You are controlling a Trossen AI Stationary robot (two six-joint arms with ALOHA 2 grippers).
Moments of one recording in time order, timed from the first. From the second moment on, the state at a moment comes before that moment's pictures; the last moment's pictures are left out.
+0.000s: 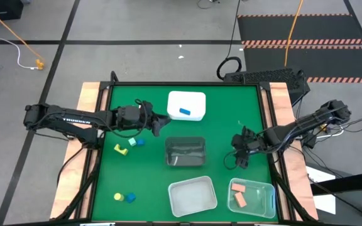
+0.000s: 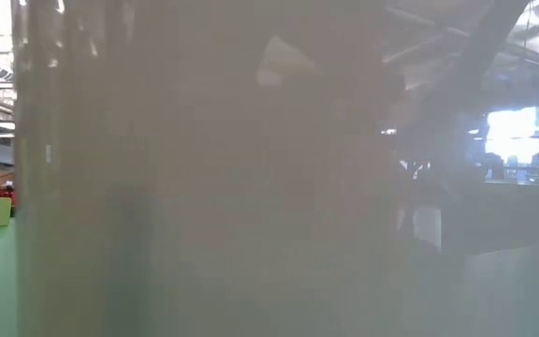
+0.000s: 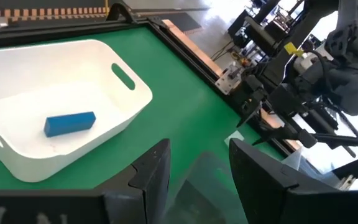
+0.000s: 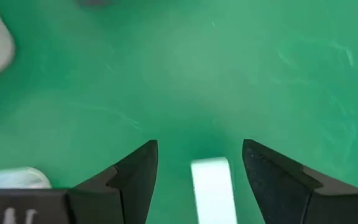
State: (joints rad) left arm 0.06 1.17 0.69 0.15 -0.19 -0.69; right arm 0.35 1.04 0.60 -0.78 0.15 0.73
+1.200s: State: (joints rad) left arm 0.07 1.17 0.69 0.15 -0.19 -0.66; right arm 0.35 1.15 0.41 -0.73 0.06 0.82
